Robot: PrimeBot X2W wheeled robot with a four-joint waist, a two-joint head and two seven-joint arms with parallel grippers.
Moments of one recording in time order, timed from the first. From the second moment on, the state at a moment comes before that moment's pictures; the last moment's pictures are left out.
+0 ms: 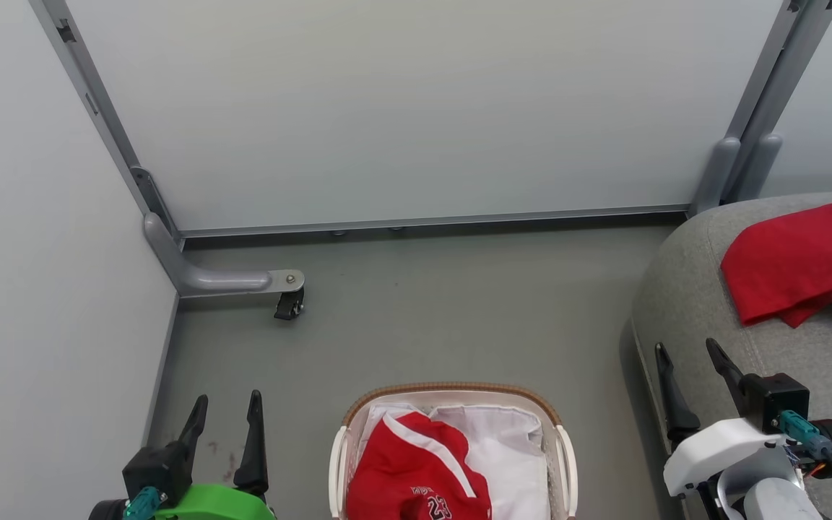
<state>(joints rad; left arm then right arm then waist) -0.02 0.05 -0.10 0.38 -0.25 -0.12 -0.26 -0.13 -0.05 -0.06 0.41 0.09 0.13 -0.26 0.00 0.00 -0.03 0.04</state>
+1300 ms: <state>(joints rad) -0.45 0.05 -0.48 0.96 -0.23 -0.12 -0.24 -0.32 -0.05 0.01 0.33 0.12 0.13 -0.26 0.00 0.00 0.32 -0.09</state>
